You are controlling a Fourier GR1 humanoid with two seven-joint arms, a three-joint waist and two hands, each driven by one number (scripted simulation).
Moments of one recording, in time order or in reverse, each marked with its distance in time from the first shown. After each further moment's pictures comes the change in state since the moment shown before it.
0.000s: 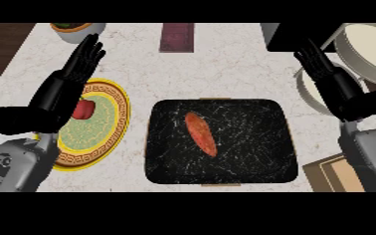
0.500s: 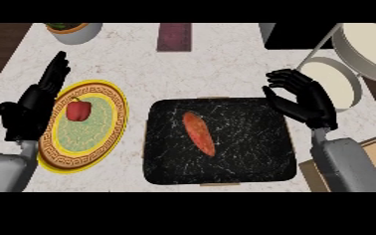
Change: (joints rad) left arm 0.109 0.066 0.065 0.117 -0.131 0.129 0.055; right arm 0.047 0.150 0.023 0.038 0.052 -0.265 0.172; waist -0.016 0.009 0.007
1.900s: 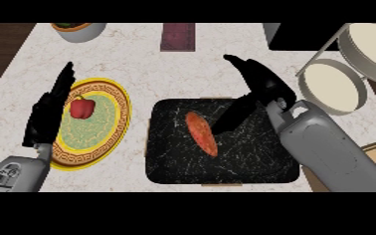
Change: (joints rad) left arm 0.018 -0.080 0.003 0.075 -0.125 0.055 0.026; right arm -0.406 -0.037 0.356 -0.224 0.236 0.190 1.046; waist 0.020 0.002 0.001
